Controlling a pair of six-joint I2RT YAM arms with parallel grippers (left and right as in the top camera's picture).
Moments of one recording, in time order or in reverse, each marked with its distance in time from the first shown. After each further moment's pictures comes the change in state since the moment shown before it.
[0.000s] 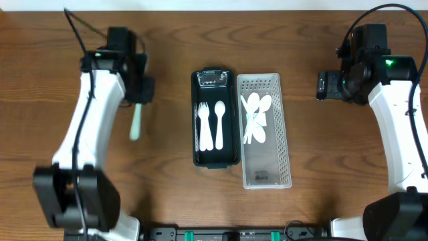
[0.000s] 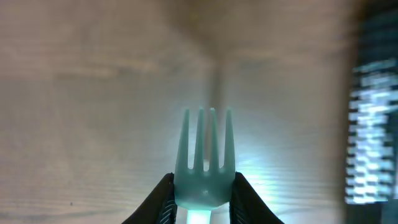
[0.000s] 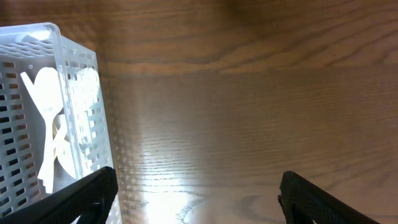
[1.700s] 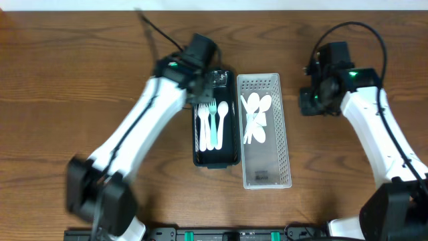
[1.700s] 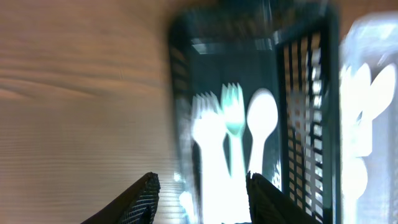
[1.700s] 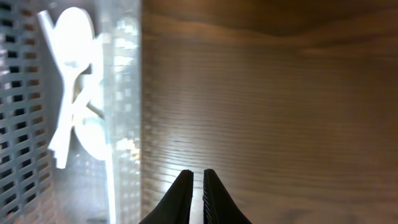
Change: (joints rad) left arm -0.356 0.015 0.028 0.114 -0.069 -0.393; right arm 0.152 0.023 -0.187 0.119 -0.067 -0.008
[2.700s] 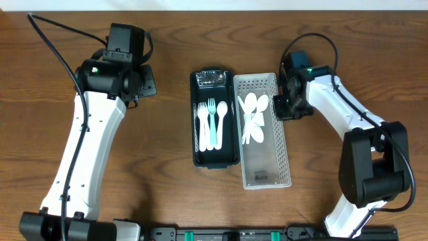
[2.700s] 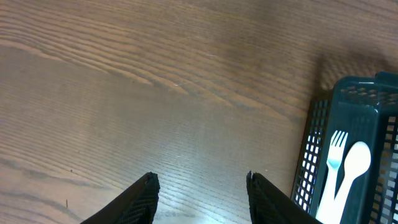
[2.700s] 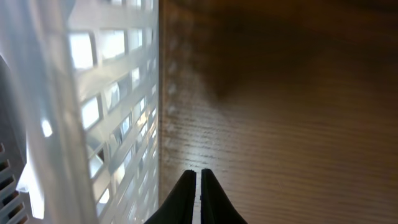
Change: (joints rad) left arm 0.277 -0.183 0.000 -0.133 -0.108 0.034; right arm 0.087 0.274 0.013 0.097 -0.024 0.051
